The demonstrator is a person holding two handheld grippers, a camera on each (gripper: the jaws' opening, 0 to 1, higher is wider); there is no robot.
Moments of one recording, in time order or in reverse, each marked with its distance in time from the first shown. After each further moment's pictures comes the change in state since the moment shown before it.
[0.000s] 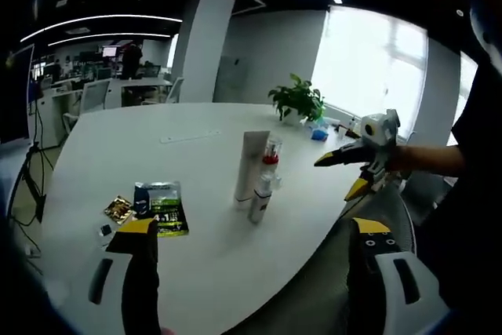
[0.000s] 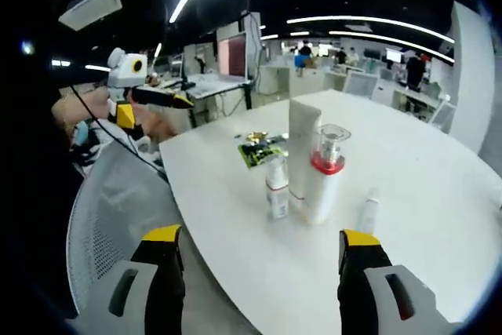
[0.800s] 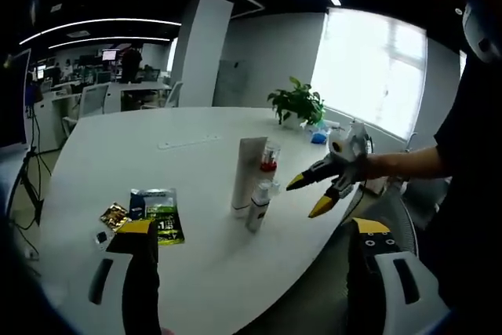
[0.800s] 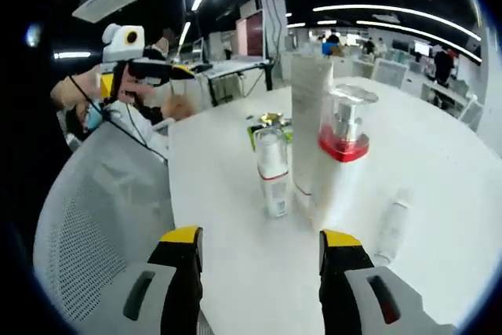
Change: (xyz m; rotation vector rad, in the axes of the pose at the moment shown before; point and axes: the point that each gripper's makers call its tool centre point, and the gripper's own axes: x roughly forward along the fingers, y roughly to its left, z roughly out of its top) left arm 0.011 -0.004 0.005 0.006 -0.015 0.000; right arm 0.058 -0.020 -0.007 -0.043 0.031 0.151
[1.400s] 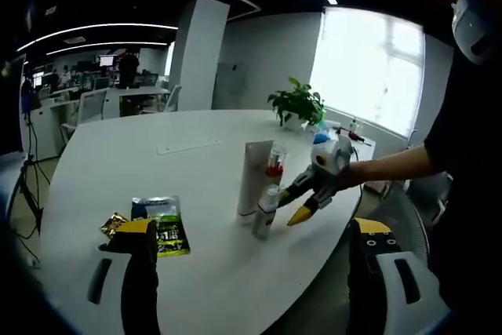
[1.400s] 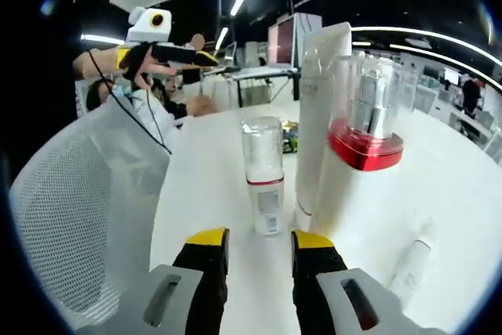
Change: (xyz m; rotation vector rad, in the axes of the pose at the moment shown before) left arm 0.015 0.012 0.011 0.029 -0.019 0.003; right arm 0.047 -0.011 -0.008 -0.153 -0.022 0.155
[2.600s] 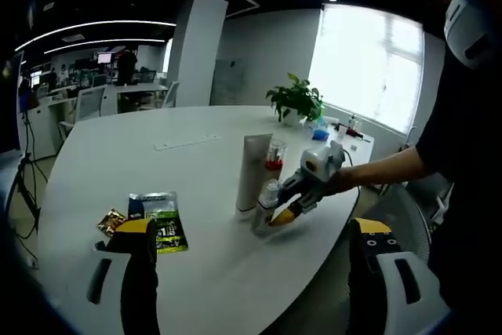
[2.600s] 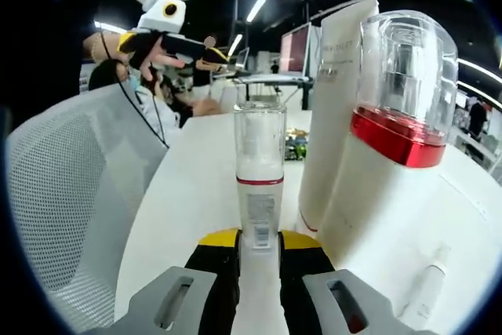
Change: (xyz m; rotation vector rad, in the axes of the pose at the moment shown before) left arm 0.013 -0.016 -0.006 0.007 0.023 -0.012; right arm 0.039 -0.008 -0.003 -0.124 -0.076 0.034
